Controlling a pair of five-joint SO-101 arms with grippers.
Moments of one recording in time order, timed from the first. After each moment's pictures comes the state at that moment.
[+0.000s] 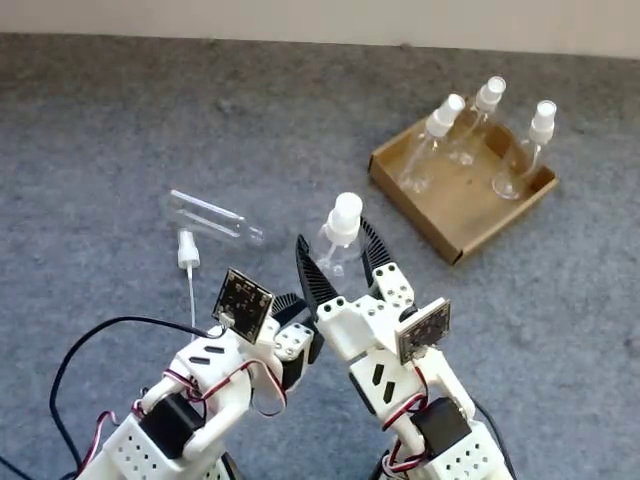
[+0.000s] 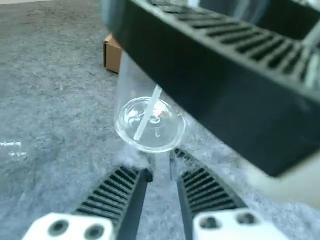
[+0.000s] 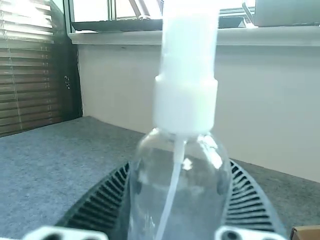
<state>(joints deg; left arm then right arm) 36.4 -104.2 92.7 40.1 18.9 -37.3 -104.1 95.7 7.8 1.5</state>
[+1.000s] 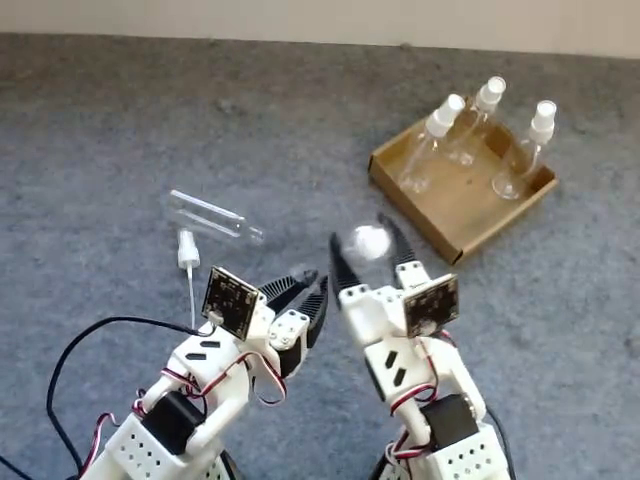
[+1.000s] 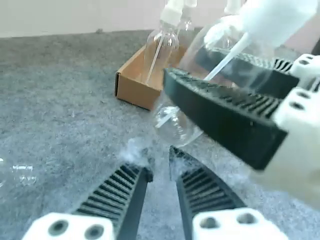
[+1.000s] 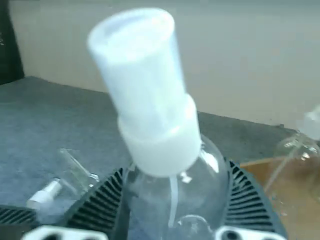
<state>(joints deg) 34.2 -104.1 95.9 31.4 18.9 -25.3 -104.1 95.7 18.9 1.6</state>
